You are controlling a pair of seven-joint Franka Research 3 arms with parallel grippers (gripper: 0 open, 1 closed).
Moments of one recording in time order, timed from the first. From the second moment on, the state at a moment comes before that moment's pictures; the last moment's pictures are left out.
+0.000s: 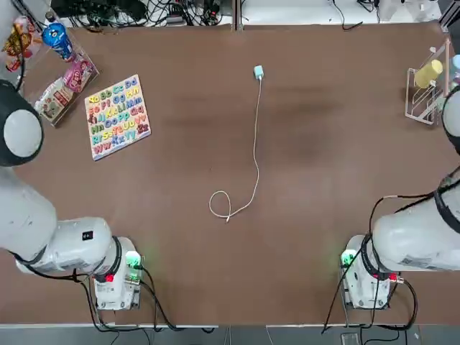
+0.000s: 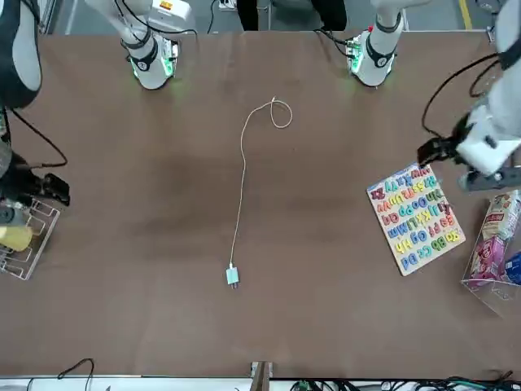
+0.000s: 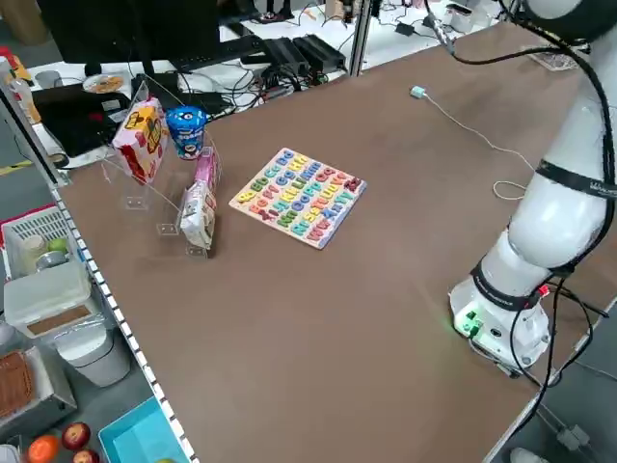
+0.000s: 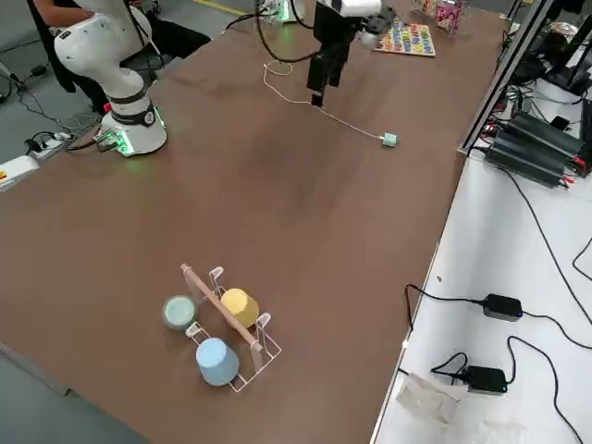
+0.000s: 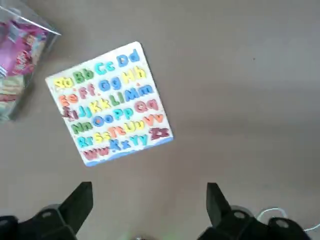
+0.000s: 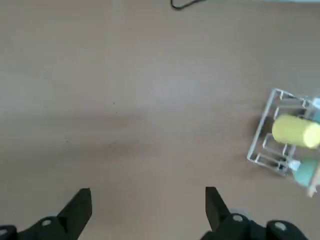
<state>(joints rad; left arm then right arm) 0.10 0.12 -0.18 -1.43 0.03 1.48 -0.08 -0.12 0.17 0.14 -1.46 -0.12 1.66 0.02</state>
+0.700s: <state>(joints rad) -0.01 0.04 -0.08 -1.53 0.04 1.64 0.08 -0.10 0.08 0.14 -1.50 -0.10 1.64 0.04</state>
